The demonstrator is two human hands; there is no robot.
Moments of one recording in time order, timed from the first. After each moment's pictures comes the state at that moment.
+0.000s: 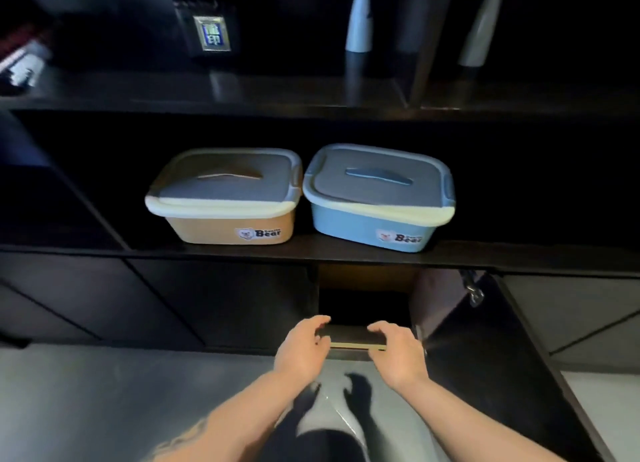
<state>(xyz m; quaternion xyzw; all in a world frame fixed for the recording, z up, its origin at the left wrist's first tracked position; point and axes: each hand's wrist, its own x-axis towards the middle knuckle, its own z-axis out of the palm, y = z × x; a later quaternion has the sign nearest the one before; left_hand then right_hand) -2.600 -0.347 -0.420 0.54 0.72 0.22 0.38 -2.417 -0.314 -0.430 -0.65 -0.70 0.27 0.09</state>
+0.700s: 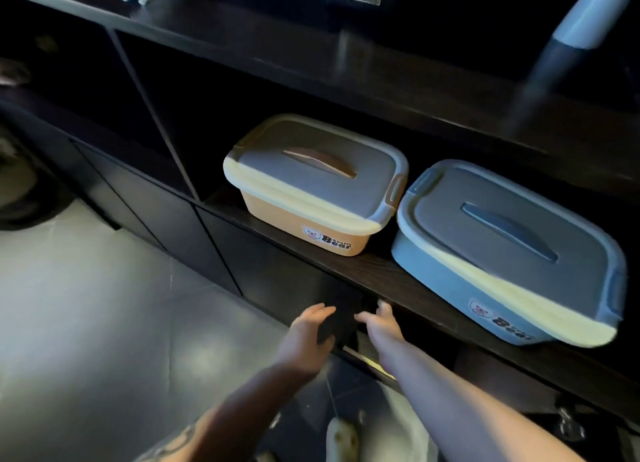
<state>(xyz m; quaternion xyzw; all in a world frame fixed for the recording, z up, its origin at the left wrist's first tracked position) -2.659 -0.294 -0.451 0.43 0.80 0.27 0.33 -2.556 -0.174 -0.453 -0.65 -0.47 0.60 0.05</state>
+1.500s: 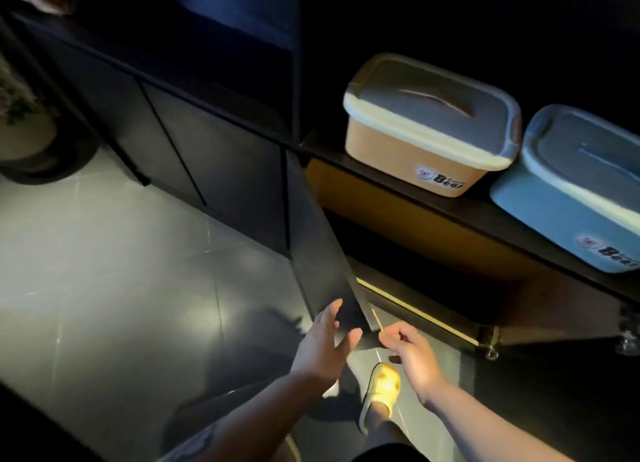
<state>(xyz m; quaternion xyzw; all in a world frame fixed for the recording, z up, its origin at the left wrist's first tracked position) -2.733 -0.501 -0.469 0.35 0.77 0.33 0.42 -2.592 -0.408 -0.461 -0.60 -0.58 0.56 0.04</state>
